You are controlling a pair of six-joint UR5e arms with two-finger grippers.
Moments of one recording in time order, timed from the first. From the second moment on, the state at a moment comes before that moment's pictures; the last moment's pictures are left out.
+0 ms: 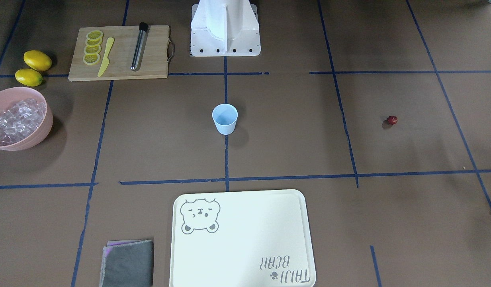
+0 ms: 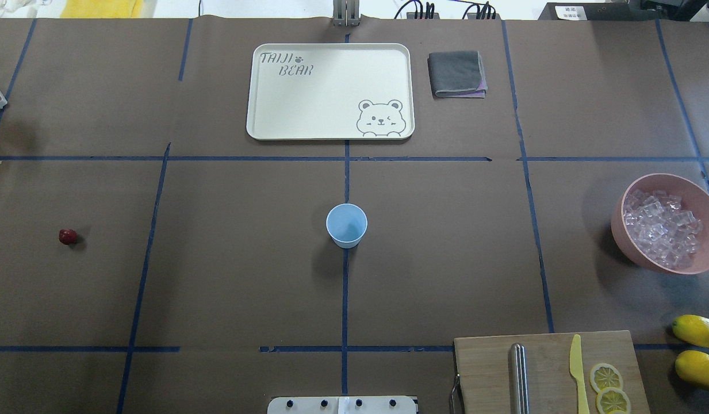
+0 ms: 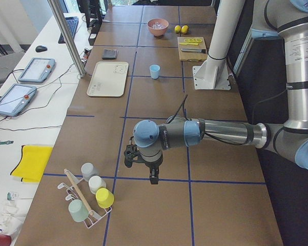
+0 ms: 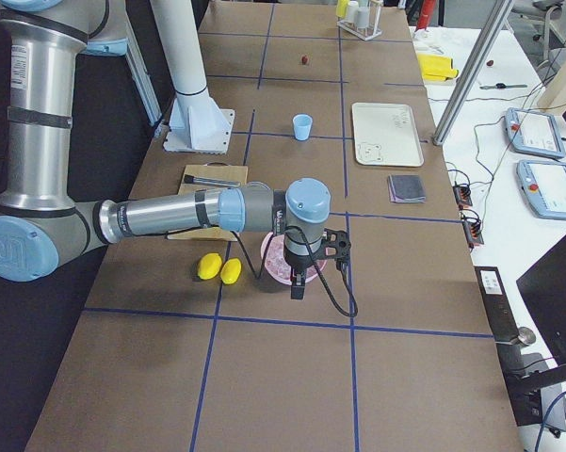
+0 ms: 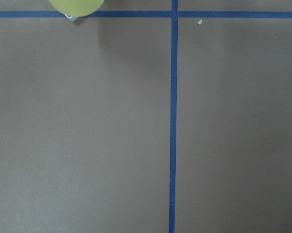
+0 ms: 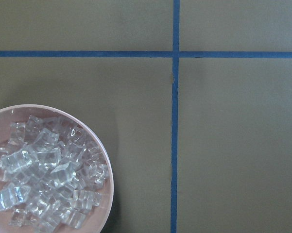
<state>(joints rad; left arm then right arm) -1.61 -1.38 -1.84 -1.32 -2.37 0.14 1.52 -1.71 1.89 -1.74 2.33 0.06</state>
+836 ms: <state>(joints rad) -1.58 -1.37 -1.89 -1.33 -2.37 0.13 1.52 -1.70 1.90 -1.73 2.32 0.06</state>
